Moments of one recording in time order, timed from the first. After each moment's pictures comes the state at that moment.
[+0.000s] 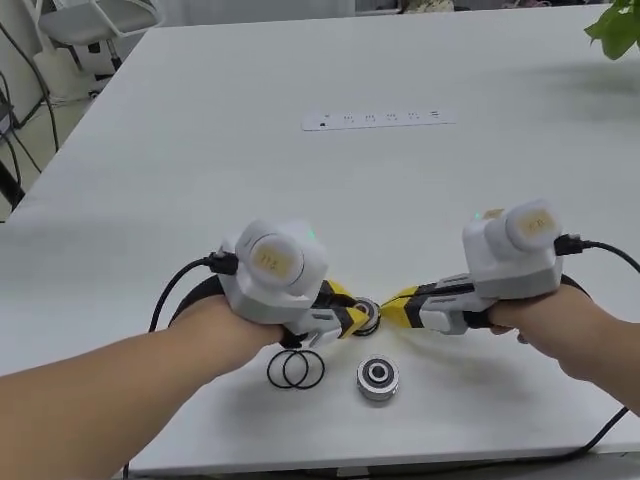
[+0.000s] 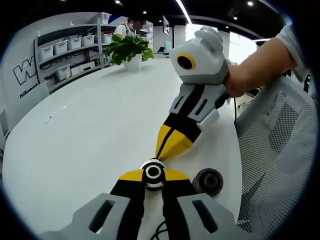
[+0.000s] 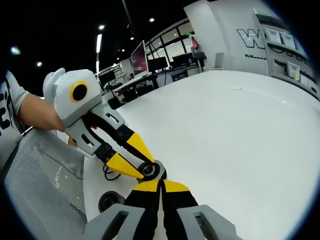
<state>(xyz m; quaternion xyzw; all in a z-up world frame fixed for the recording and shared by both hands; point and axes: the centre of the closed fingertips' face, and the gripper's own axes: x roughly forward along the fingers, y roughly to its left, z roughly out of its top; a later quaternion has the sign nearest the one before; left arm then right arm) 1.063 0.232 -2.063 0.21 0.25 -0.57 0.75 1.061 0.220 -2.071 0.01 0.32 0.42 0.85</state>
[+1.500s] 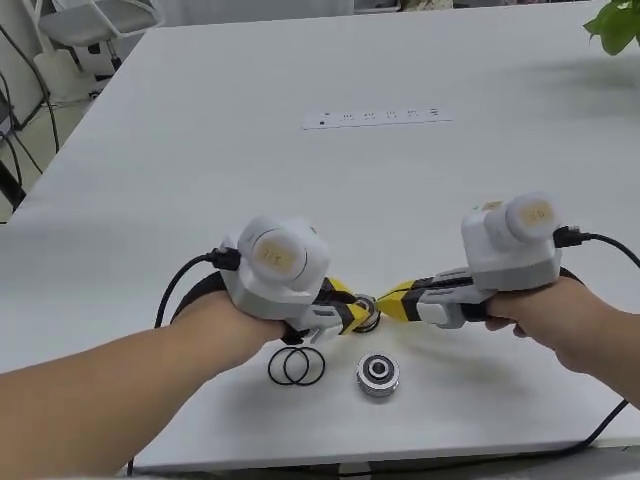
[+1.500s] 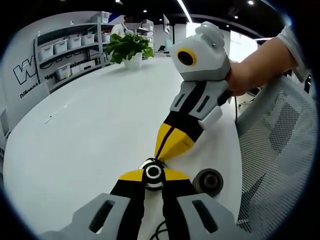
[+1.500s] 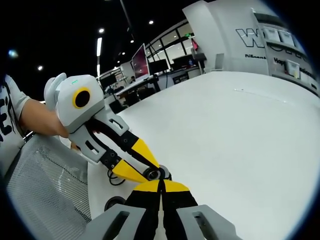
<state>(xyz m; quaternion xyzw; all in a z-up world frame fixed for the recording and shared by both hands) 1.064 0.232 -2.064 0.22 0.26 -0.57 0.75 1.058 0.228 -2.061 0.03 0.31 0.43 0.85</state>
